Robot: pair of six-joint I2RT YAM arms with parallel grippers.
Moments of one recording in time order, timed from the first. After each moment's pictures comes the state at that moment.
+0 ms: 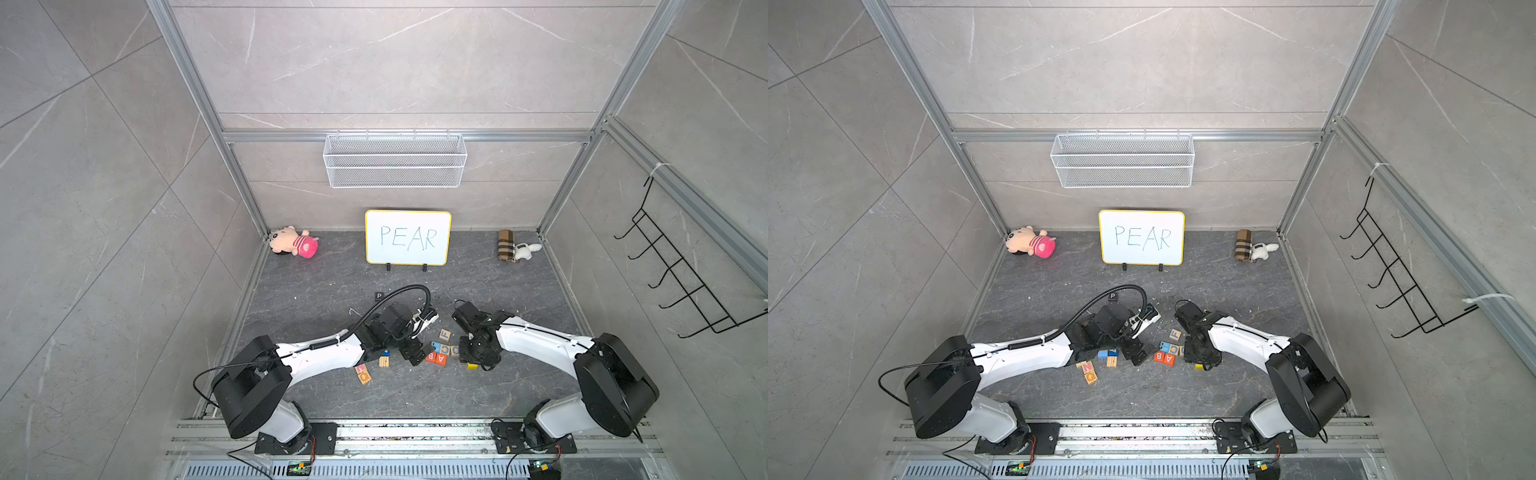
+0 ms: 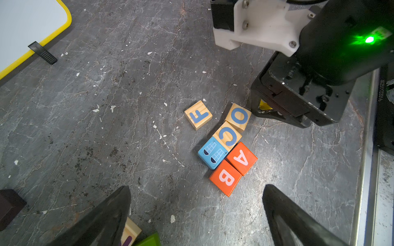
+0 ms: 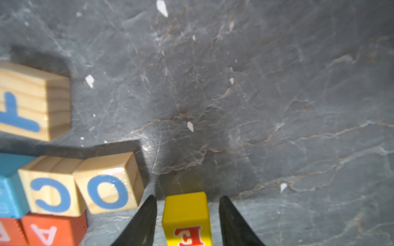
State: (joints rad) left arm -0.94 1.50 0.82 -0.04 0.14 0.09; right arm 0.59 1.48 0.77 -0.76 0.07 0.72
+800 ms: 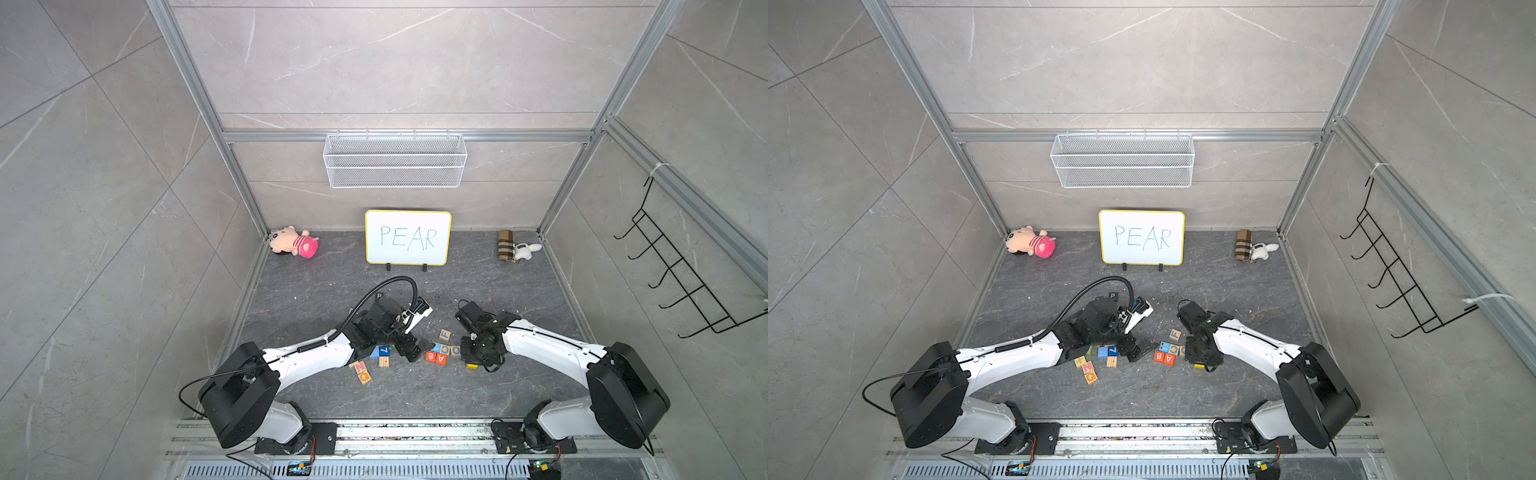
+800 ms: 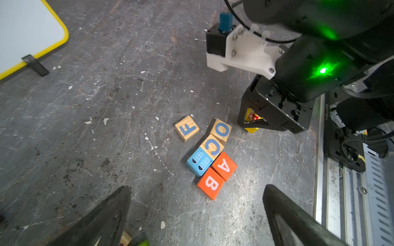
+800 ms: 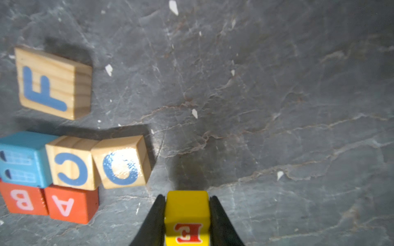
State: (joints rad) left arm -0.87 1.44 0.77 0.02 0.34 0.07; right arm 0.59 1.41 0.77 -0.80 0.05 0.69
